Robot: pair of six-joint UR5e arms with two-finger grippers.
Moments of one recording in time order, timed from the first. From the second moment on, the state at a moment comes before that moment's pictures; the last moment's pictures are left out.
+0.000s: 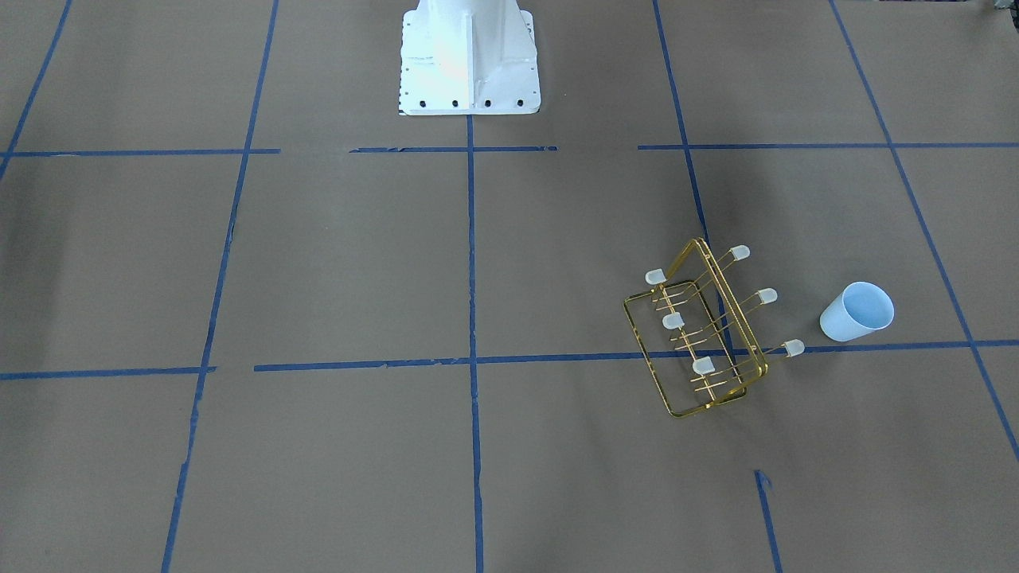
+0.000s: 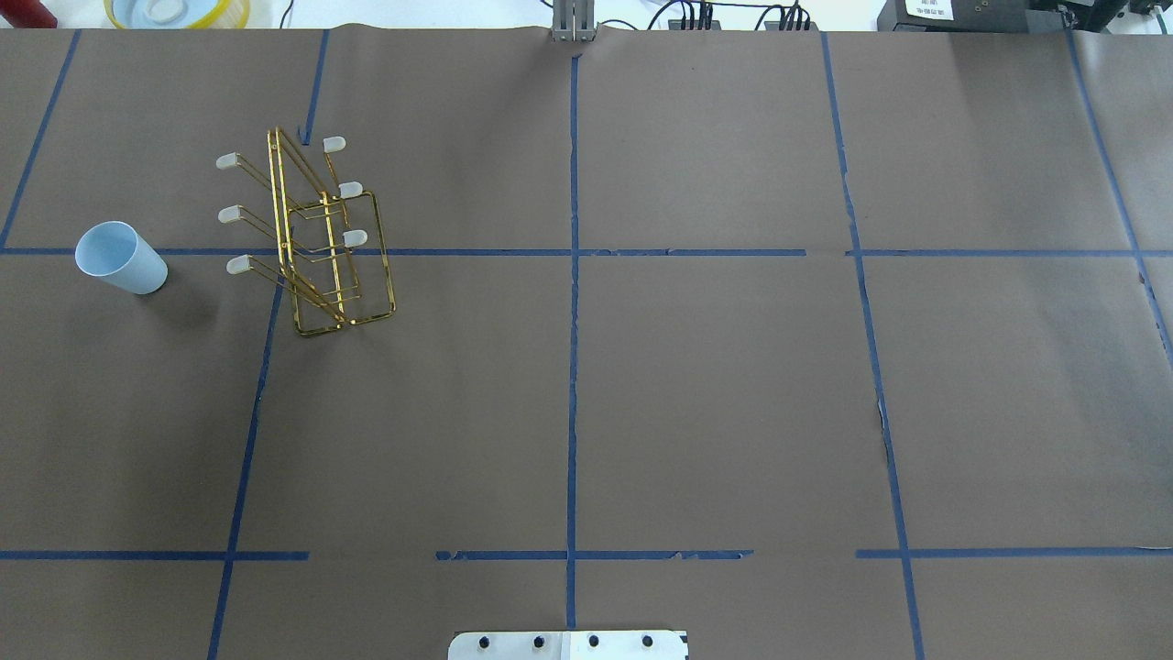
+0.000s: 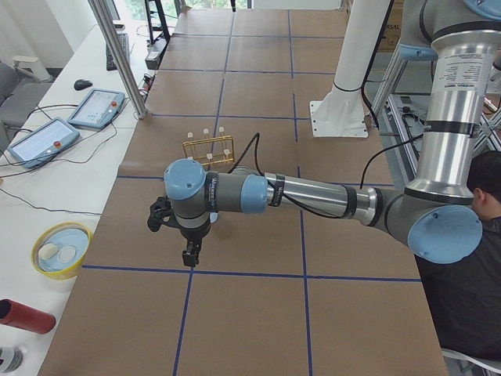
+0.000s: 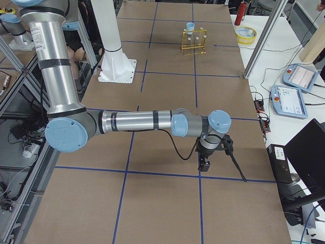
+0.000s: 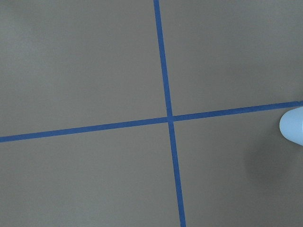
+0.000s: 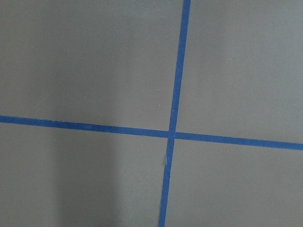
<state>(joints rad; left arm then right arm) -1.62 -1.66 -1.65 -1.47 -2.35 0.11 1.49 -1.38 1.46 -1.67 2.30 -0.04</state>
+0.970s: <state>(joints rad) -1.46 -1.64 -1.82 -1.76 -2.23 -0.42 1.49 -1.38 1.46 -1.67 2.30 -0.04</state>
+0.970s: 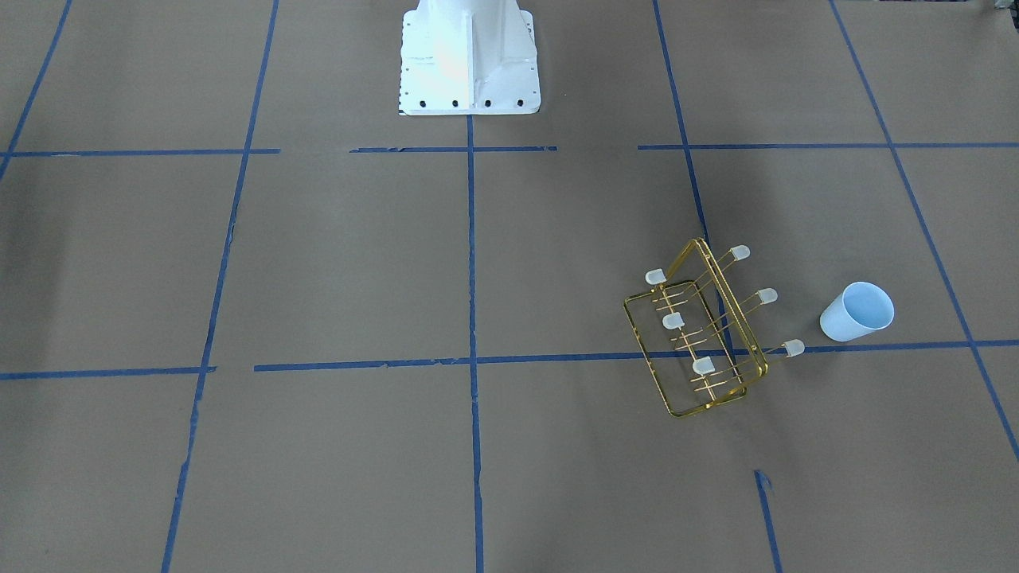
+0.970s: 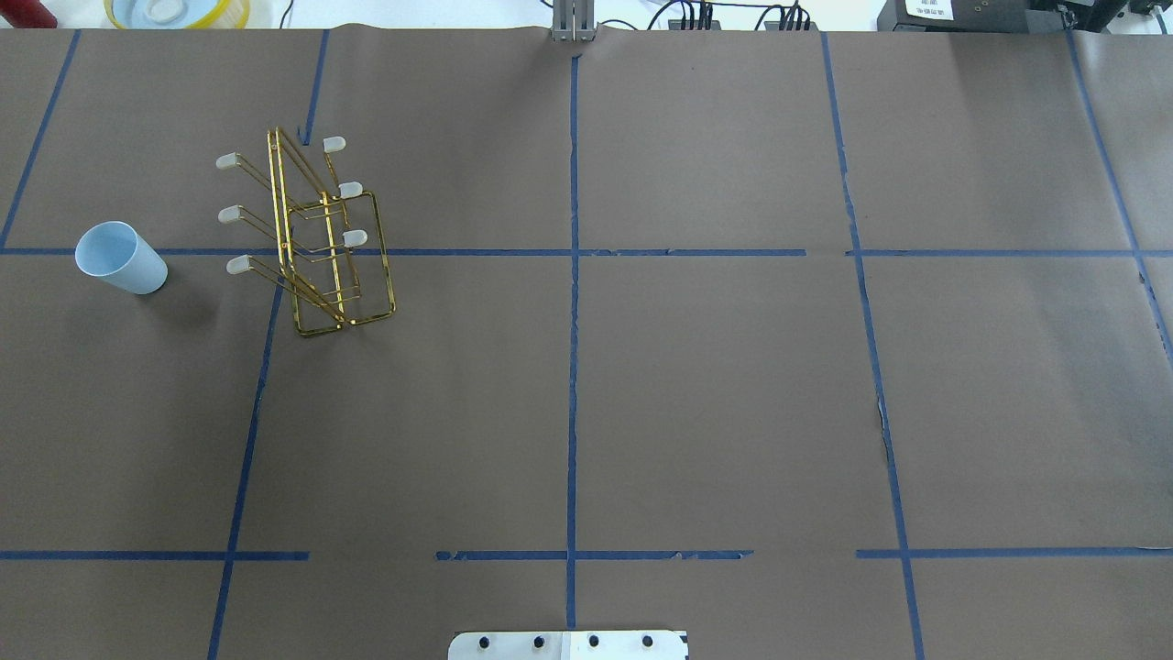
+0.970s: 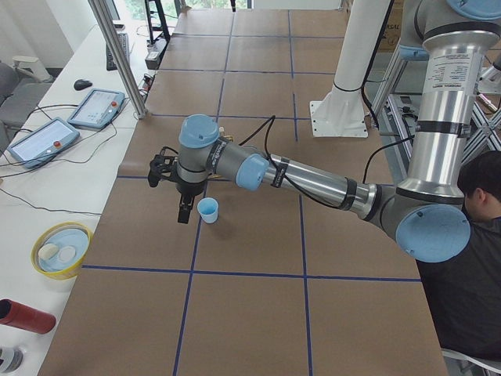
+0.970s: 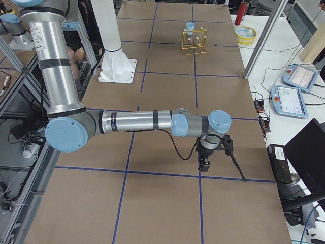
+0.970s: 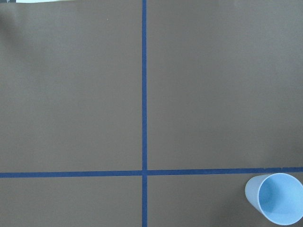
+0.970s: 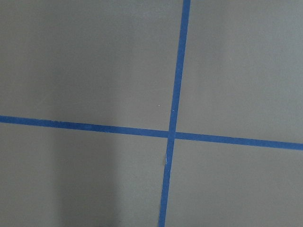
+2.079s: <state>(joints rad) -1.07 -1.40 -1.99 -2.41 -1.74 -0.86 1.49 -1.38 1.46 -1.67 2.30 -0.04</state>
